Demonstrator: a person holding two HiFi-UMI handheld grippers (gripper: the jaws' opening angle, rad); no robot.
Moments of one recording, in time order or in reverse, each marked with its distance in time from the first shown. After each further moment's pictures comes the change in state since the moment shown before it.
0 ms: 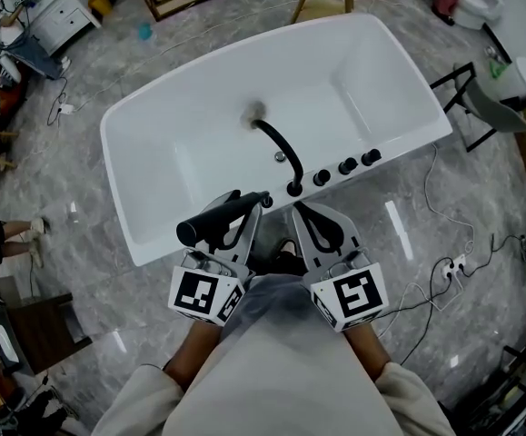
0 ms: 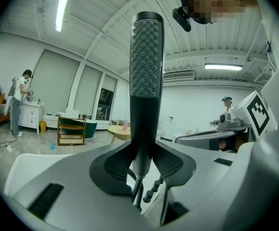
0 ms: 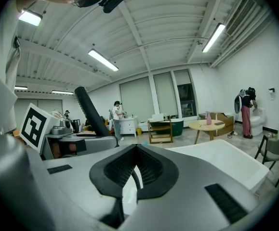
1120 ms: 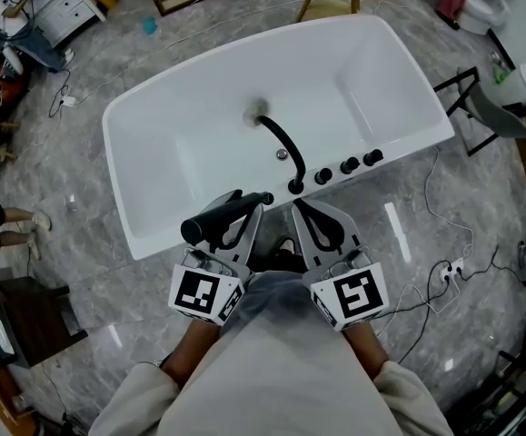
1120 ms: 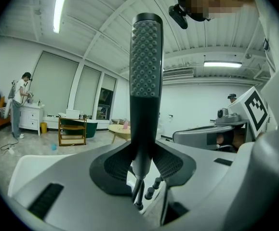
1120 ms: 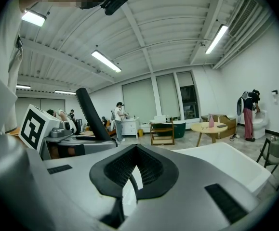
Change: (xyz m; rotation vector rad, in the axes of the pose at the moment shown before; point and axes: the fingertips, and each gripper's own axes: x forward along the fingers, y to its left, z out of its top) left arm -0.009 -0.002 -0.003 0.028 0.016 -0.001; right arm 0.000 0.009 0.007 -0.028 -0.022 0.023
